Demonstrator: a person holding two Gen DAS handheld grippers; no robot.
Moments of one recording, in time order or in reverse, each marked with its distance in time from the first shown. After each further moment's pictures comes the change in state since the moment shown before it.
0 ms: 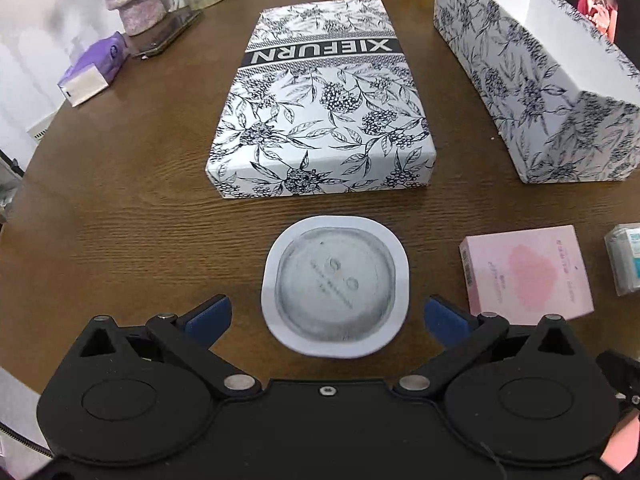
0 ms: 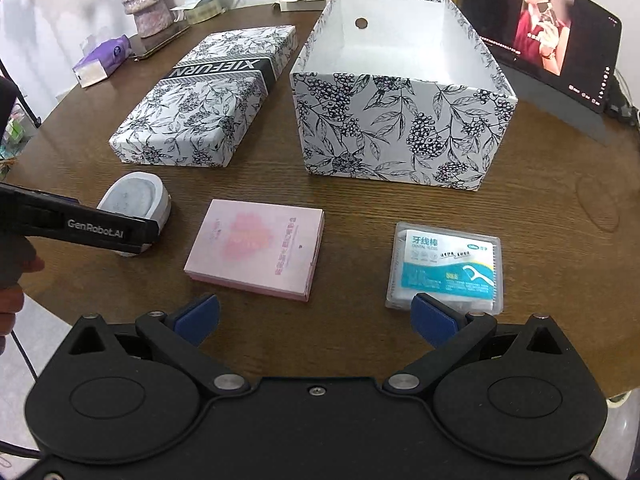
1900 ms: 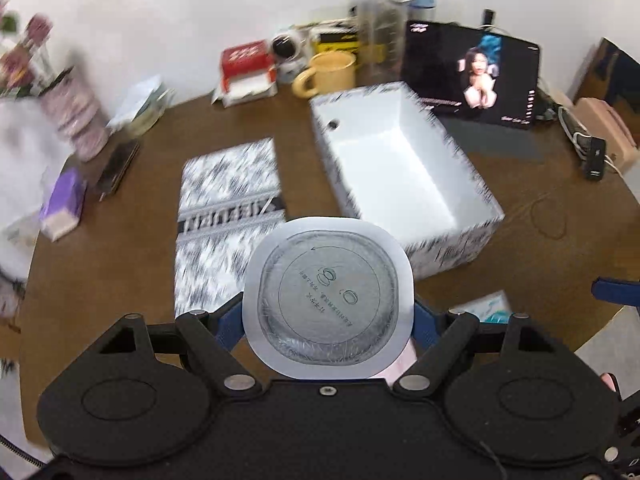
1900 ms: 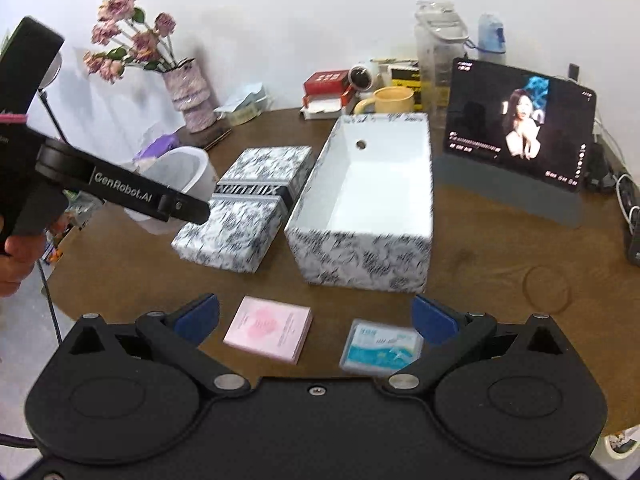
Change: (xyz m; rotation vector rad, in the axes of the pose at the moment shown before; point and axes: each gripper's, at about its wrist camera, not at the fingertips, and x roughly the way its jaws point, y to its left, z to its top) left arm -0.148 -0.077 0.090 0.196 -0.151 -0.140; right arm -0.127 -0.073 0.038 -0.004 -0.230 0.159
